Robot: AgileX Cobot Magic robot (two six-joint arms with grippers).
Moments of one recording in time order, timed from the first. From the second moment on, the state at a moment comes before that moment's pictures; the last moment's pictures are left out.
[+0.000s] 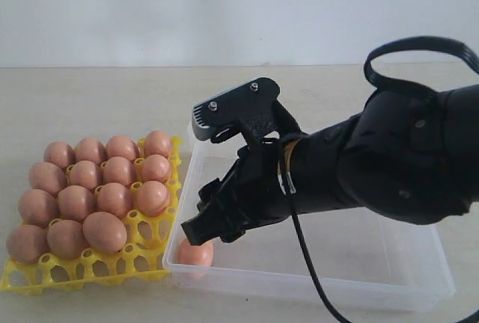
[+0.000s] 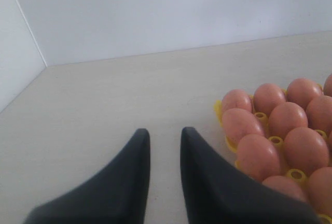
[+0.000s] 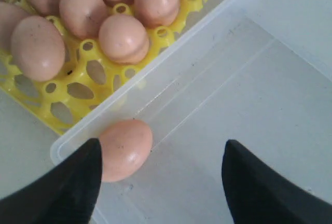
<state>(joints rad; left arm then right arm) 0.09 0.00 0.00 0.23 0.29 -0.09 0.88 1.56 -0.83 -0.22 0.19 0.38</state>
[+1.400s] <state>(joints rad) 0.09 0.00 0.00 0.23 0.29 -0.09 0.88 1.77 -1.12 0.18 0.50 0.63</state>
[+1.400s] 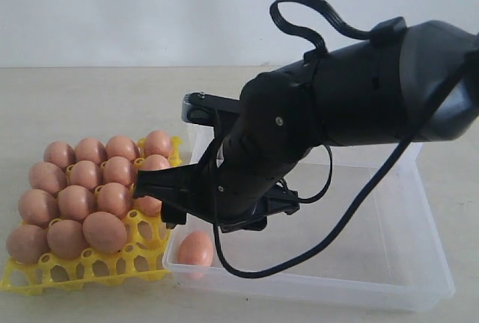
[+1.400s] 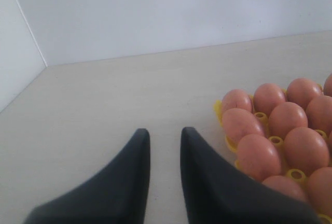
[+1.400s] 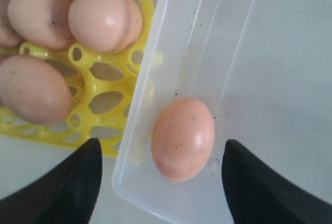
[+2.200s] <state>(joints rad) 0.09 0.00 0.00 0.23 0.29 -0.09 0.89 1.84 -1.12 0.12 0.54 0.82</state>
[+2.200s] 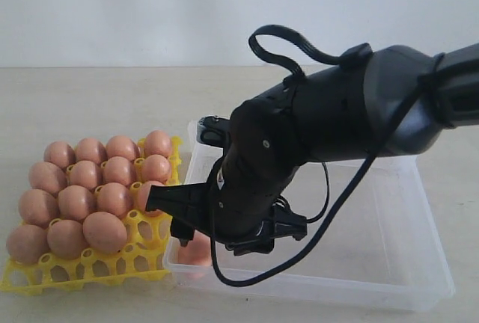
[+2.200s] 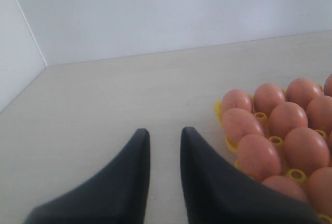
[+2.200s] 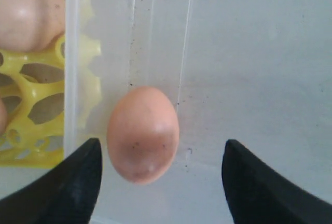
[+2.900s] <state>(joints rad) 0.09 0.00 0.00 0.23 0.29 -0.09 0.90 1.90 -1.12 0.17 0.48 0.83</state>
